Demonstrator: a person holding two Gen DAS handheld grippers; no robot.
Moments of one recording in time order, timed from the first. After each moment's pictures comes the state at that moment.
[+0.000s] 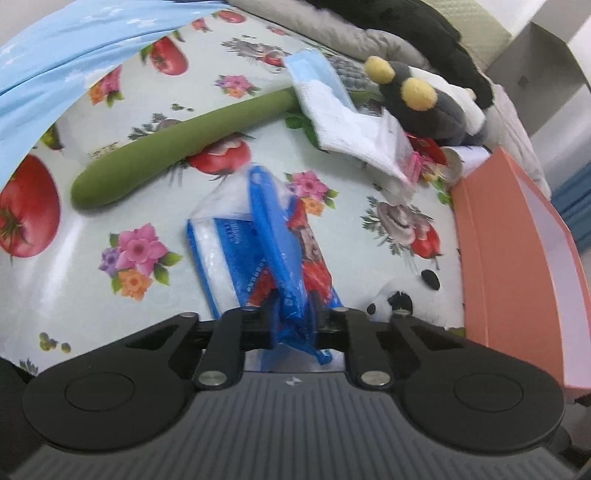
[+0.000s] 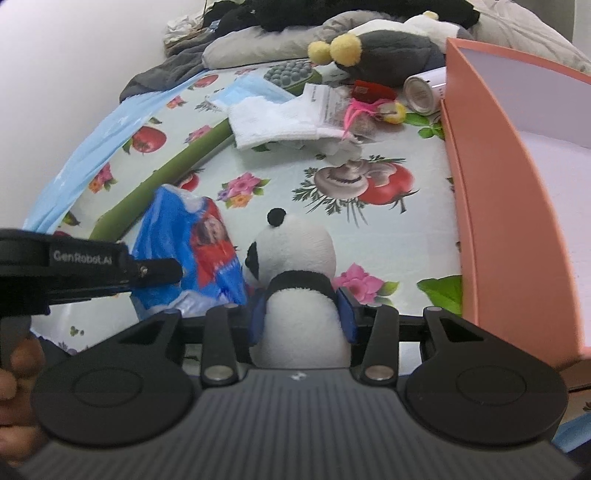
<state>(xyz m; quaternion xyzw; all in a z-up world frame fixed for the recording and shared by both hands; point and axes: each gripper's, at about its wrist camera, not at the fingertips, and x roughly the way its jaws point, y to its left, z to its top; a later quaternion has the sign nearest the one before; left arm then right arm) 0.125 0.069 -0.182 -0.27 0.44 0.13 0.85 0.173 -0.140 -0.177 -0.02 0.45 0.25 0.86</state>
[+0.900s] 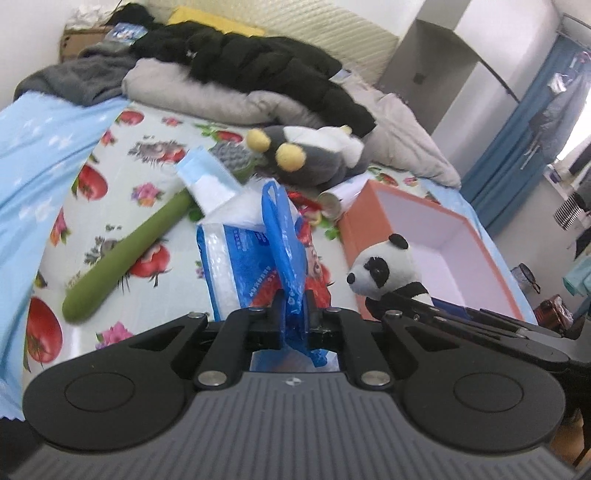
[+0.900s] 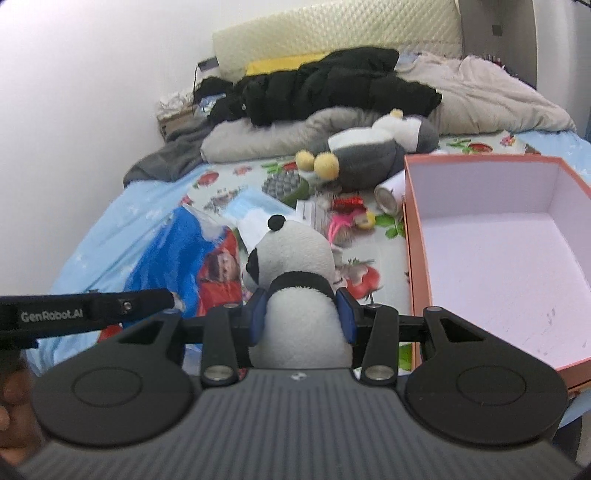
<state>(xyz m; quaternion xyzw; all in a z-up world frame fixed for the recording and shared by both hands) 0.097 0.046 -0.057 -0.20 0.37 0.00 0.91 0.145 -0.169 -0.059 0.03 0.35 0.22 0.91</state>
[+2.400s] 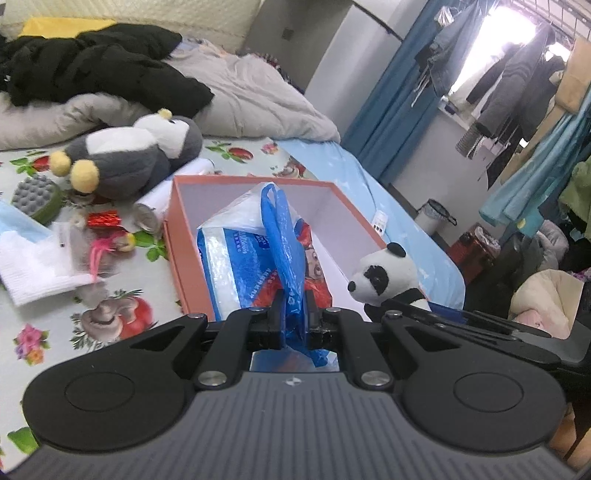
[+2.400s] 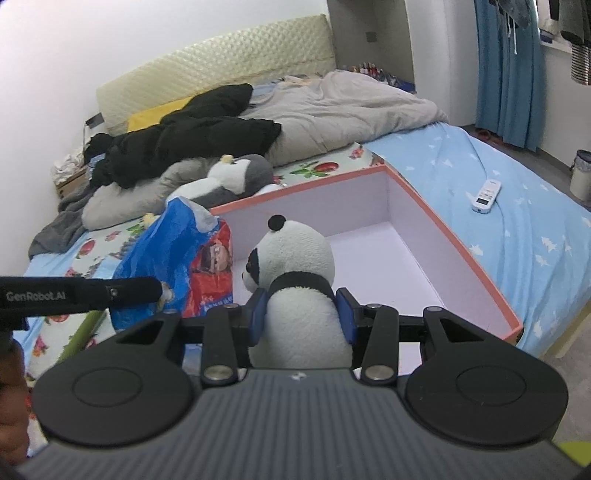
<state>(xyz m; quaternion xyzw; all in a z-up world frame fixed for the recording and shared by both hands) 0.211 -0.111 -0.030 -0.14 0.37 -0.21 0.89 0.178 -0.331 -0.049 0.08 0.33 0.05 0.94</state>
